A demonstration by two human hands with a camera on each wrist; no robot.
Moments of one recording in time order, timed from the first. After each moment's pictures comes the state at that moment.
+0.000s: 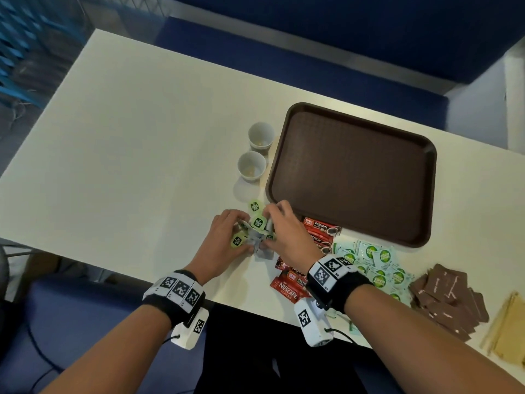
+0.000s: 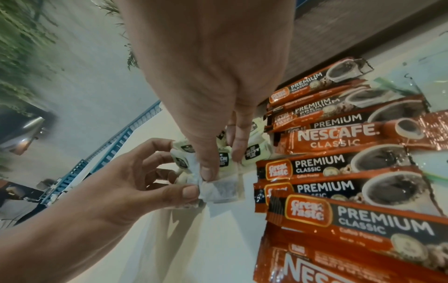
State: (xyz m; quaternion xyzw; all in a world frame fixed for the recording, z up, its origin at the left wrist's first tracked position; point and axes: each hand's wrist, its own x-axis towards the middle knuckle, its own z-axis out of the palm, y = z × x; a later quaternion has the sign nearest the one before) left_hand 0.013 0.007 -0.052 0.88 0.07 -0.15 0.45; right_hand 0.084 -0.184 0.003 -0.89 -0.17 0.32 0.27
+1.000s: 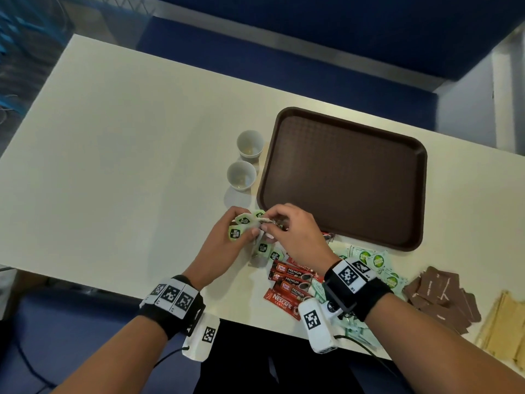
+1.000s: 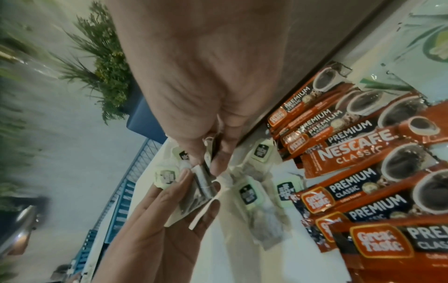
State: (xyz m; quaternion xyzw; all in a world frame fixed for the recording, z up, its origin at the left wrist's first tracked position) left_hand 0.044 -0.015 0.000 0.73 0.13 -0.15 0.65; right_hand 0.109 -0.206 0.012 -0.85 -0.07 0.26 0.45
